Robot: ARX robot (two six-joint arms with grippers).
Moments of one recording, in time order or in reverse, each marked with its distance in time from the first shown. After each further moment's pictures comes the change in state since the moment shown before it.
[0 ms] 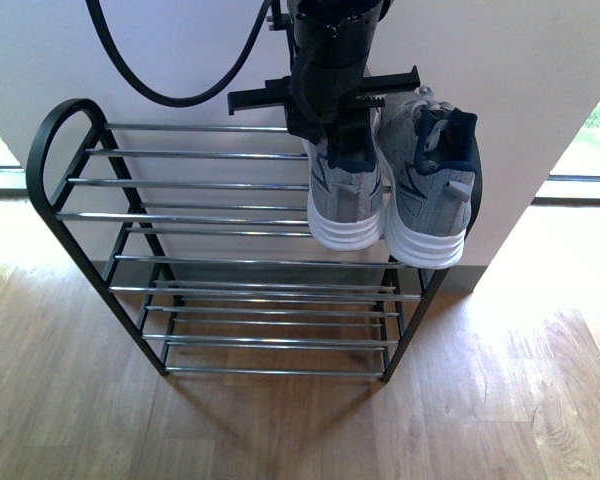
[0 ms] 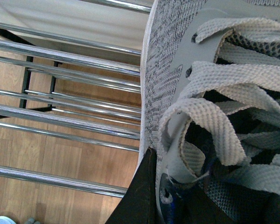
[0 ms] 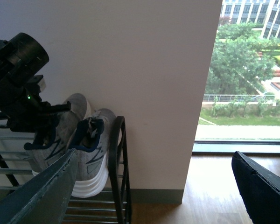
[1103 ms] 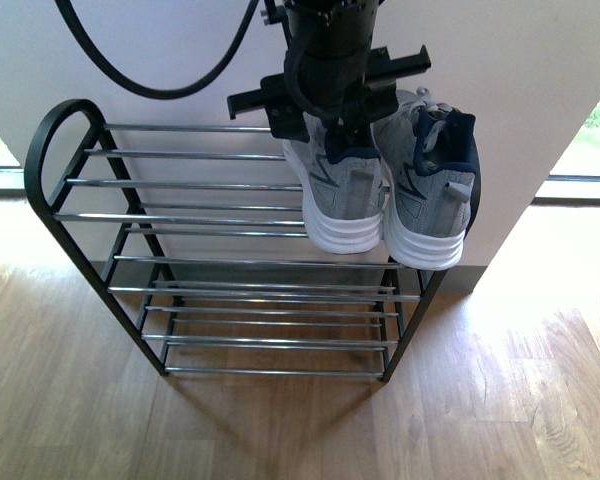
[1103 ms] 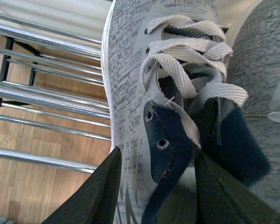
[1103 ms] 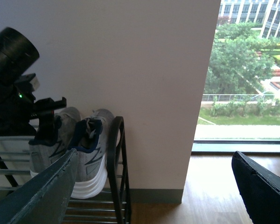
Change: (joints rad) left arm -0.005 -0.163 -0.220 0.128 0.035 -0.069; right arm 0.000 0.000 0.000 0.000 0.000 0.000
